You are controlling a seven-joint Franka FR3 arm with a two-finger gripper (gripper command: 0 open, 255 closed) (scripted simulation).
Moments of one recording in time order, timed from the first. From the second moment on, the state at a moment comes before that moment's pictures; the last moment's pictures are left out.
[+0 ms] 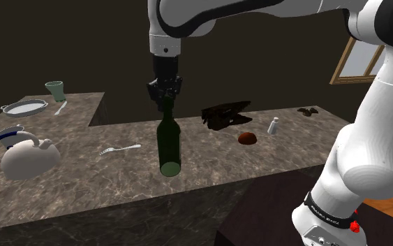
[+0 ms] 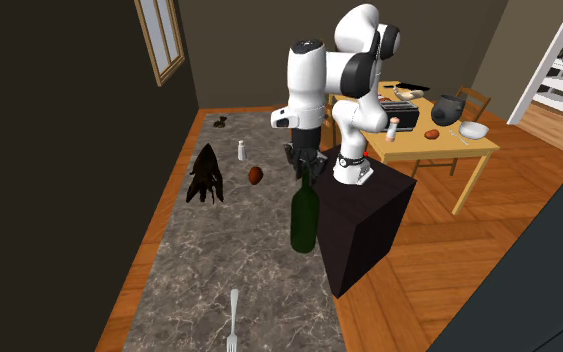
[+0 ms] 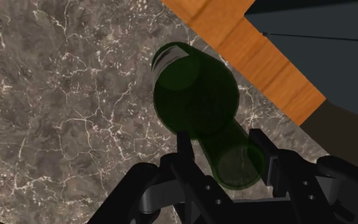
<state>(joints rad) 0.14 0.03 0.23 -1.80 0.05 1.84 0.23</state>
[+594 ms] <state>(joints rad) 0.14 0.03 0.23 -1.68 0.05 1.72 0.24</state>
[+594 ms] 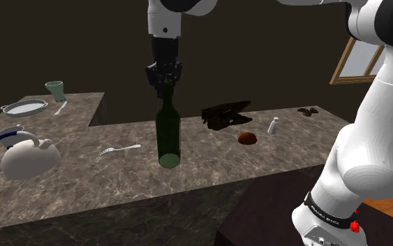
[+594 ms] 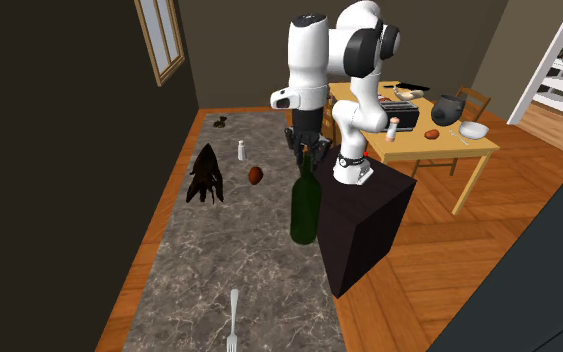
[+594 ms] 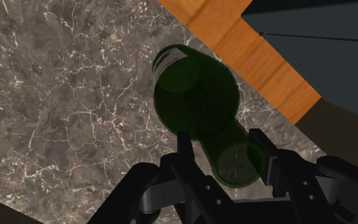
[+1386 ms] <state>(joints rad) 0.14 0.07 0.23 -1.47 0.04 1.54 0.25</state>
